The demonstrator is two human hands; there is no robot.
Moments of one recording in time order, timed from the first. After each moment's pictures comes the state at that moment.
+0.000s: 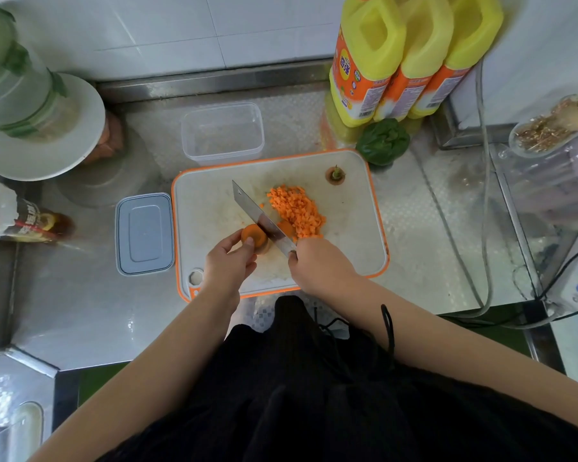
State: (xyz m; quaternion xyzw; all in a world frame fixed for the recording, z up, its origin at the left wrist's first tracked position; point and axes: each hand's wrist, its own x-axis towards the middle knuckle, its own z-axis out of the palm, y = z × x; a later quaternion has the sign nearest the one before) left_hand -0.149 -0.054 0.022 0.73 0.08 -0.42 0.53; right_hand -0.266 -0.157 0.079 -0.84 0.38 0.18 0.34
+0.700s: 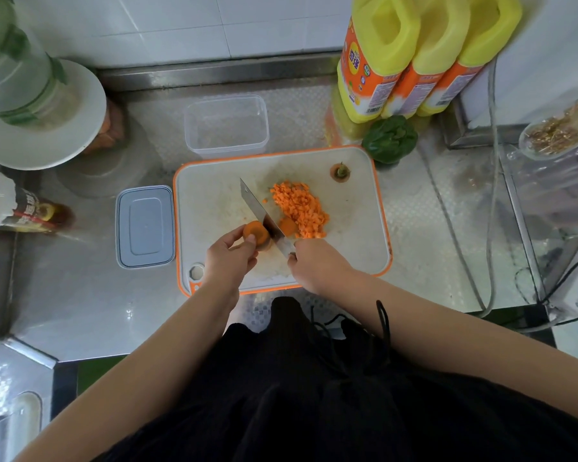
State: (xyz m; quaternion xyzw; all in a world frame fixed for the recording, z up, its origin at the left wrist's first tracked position) left_hand -0.147 -0.056 0.018 0.74 0.08 -0.41 0.53; right_hand -0.259 -0.163 0.061 -0.82 0.36 0.23 0.37
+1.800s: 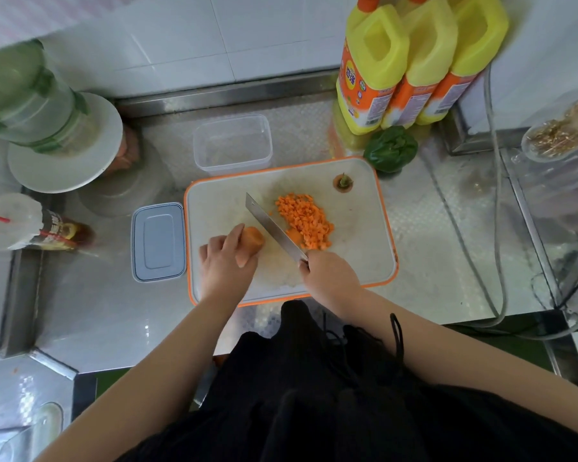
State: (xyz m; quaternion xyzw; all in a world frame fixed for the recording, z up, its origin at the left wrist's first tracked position) left_hand -0.132 -0.042 0.014 0.92 -0.28 -0.20 0.18; right_hand -0.276 -0.159 0.026 -0.85 0.38 0.13 0.34
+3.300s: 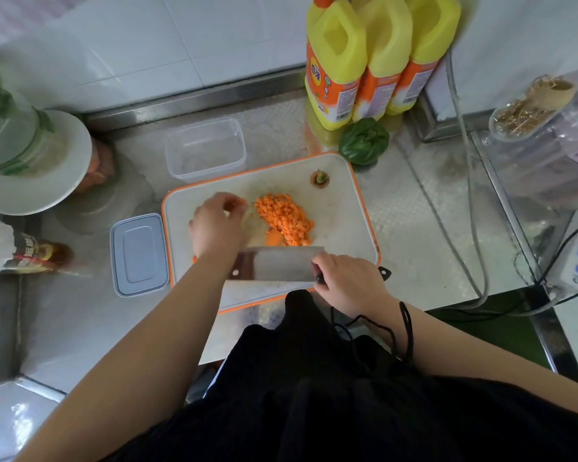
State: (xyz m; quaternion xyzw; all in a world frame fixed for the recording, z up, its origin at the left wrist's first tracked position) left_hand -0.113 -0.117 0.039 0.89 -0.25 -0.19 0.32; right_hand -0.346 -0.176 0.010 -0.96 0.25 -0.08 0.11
